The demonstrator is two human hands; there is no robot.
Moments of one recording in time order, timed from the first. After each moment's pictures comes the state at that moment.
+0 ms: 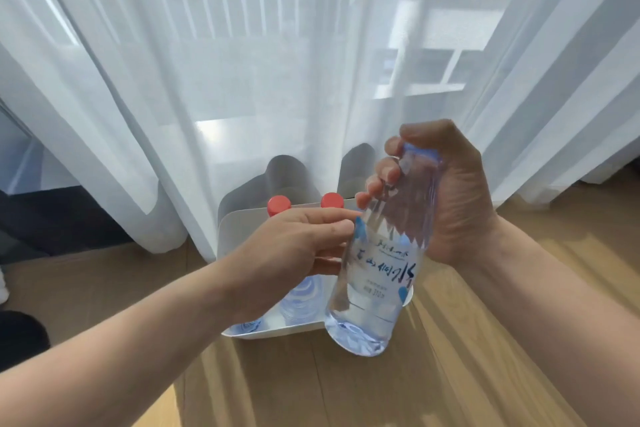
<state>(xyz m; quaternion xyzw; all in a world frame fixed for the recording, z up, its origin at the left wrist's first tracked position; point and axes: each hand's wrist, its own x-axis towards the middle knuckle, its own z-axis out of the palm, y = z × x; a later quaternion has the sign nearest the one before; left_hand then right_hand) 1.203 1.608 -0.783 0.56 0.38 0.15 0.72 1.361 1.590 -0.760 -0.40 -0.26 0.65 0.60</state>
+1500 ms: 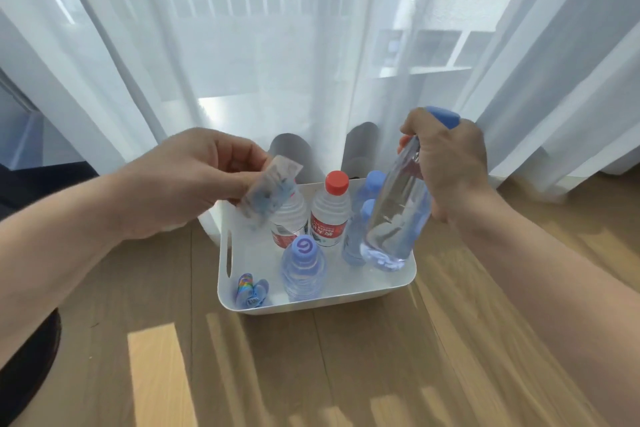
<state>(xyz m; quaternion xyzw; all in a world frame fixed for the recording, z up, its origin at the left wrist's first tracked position) 1.142 1.657 -0.759 0.70 0.40 0.14 0.58 1.368 1.606 -0.777 -0.70 -0.32 0.28 0.57</state>
